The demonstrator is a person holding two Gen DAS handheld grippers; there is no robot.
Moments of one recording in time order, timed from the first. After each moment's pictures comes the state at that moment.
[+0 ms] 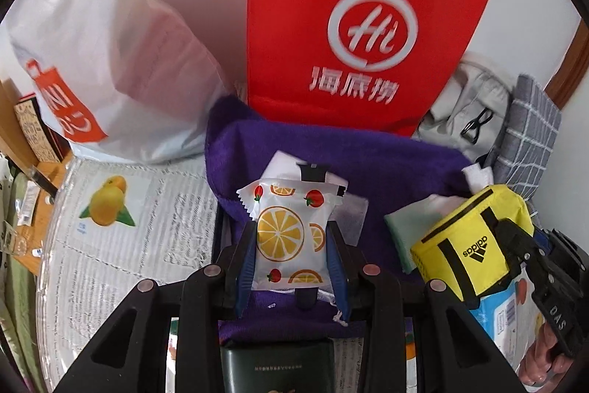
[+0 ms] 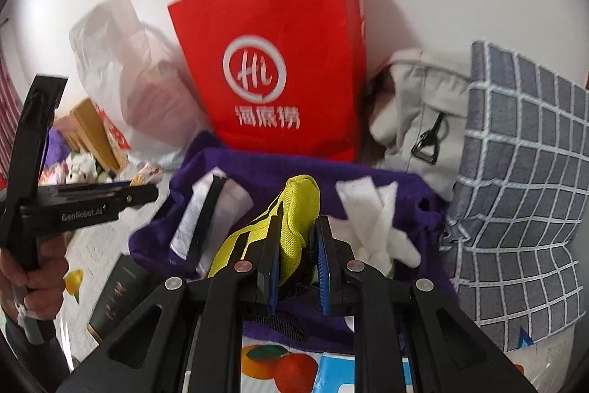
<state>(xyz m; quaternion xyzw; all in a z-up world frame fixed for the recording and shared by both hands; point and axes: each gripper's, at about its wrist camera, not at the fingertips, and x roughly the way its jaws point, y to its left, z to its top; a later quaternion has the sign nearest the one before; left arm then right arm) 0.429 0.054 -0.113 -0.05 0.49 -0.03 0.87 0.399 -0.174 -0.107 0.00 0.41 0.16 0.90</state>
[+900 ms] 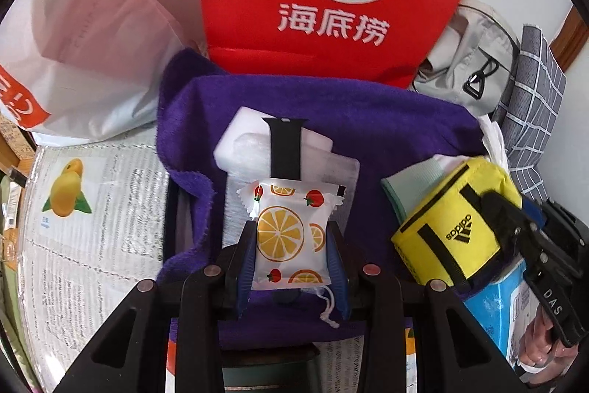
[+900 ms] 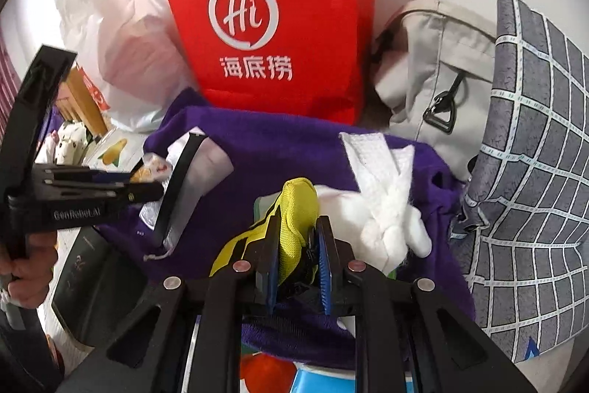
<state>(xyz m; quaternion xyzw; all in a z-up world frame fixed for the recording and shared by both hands) 0.438 0.032 -0.151 -0.04 0.54 -0.06 0.84 0.415 -0.173 -0.143 -0.01 0.42 0.16 0.89</state>
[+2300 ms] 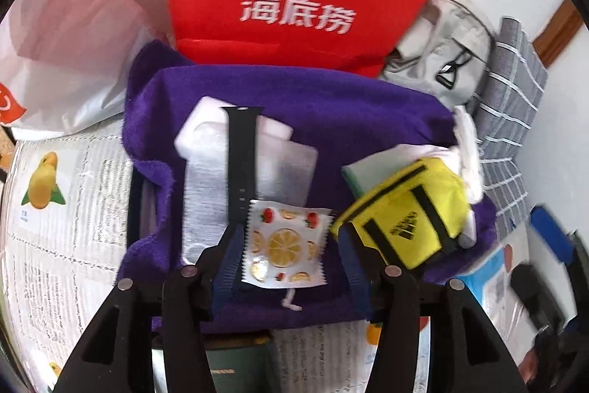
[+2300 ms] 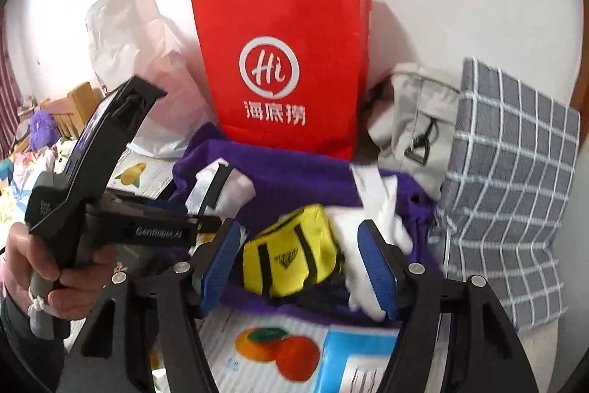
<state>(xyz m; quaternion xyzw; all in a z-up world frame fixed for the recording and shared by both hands) 0.432 0.014 -0.145 -0.06 0.55 -0.11 0.83 0.353 -0.161 -0.098 -0.01 0.38 0.14 0.92</state>
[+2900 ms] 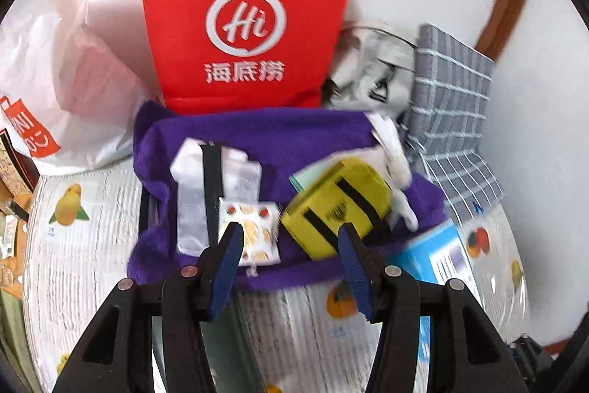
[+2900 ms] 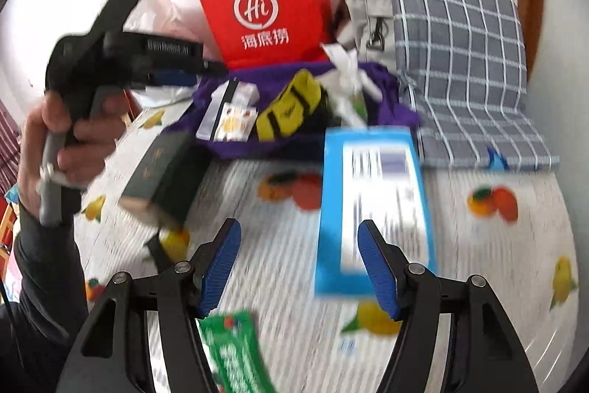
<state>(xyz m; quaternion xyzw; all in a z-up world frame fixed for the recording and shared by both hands) 0.361 -0.011 -0.087 -0.01 0.47 -0.13 0.87 0.200 -0.198 -0.134 0.05 0.45 0.12 0.89</state>
